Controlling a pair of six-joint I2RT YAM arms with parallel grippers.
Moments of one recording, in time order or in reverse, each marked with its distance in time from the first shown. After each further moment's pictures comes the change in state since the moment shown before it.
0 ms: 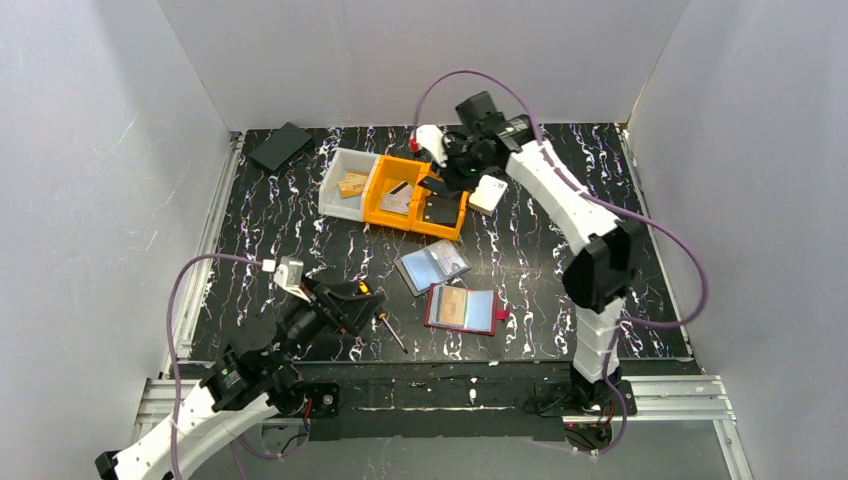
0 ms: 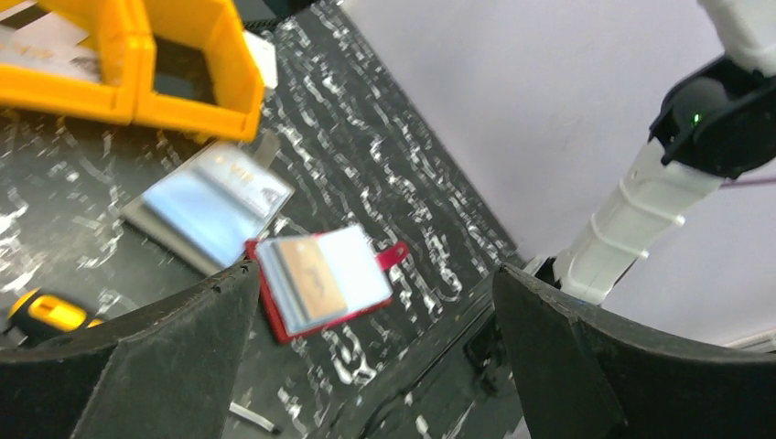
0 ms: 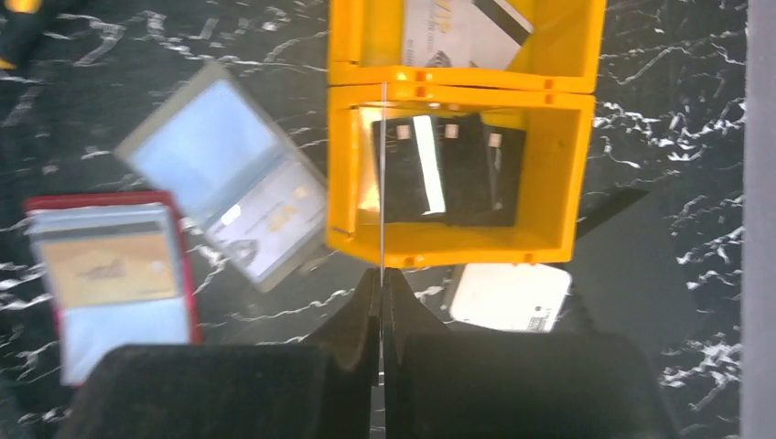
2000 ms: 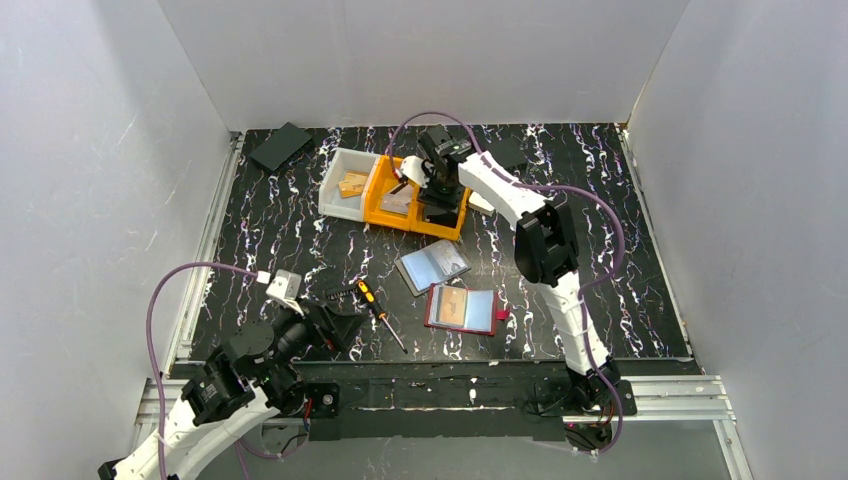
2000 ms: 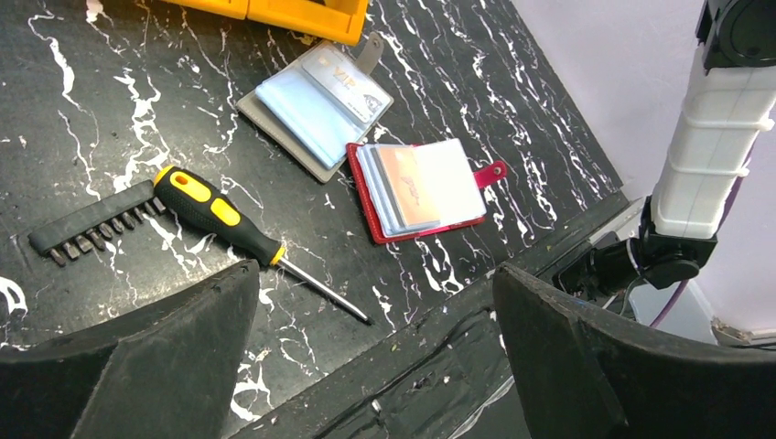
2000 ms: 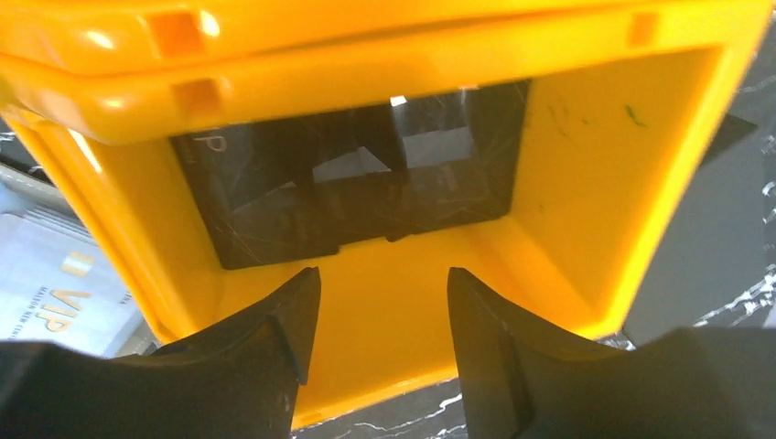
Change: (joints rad) left arm 0.000 -0.172 0.093 -0.541 -0.069 0.061; right arm 0.063 0.480 0.225 0.034 0.464 0.040
